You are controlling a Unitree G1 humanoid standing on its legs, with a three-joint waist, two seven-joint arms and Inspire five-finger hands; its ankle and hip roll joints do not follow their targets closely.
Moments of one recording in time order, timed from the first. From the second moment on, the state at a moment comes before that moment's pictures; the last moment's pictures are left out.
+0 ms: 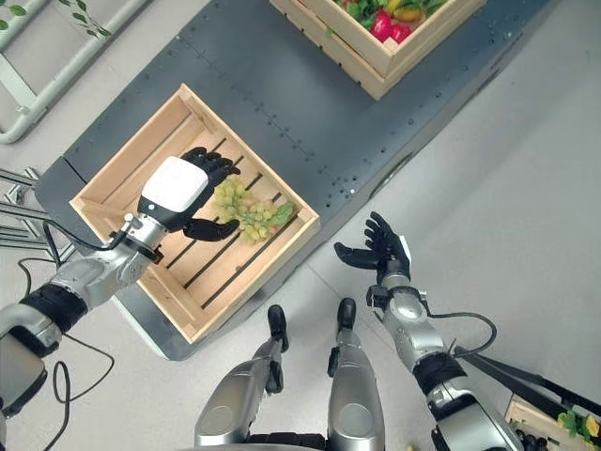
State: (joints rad) left arm -0.82 0.84 -0.86 0.68 0.65 -0.24 0.62; right arm -0.41 -0.48 0.41 0.60 0.72 -0.21 -0.21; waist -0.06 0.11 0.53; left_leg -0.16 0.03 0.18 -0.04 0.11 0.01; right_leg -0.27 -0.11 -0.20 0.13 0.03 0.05
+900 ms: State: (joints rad) left arm -1.07 0.79 -1.00 0.94 0.83 -0.21 0.57; right arm -0.57 -0.45 0.49 0.63 0.76 -0.21 -0.21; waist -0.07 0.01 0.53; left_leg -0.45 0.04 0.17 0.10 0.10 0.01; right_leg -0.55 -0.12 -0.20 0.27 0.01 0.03
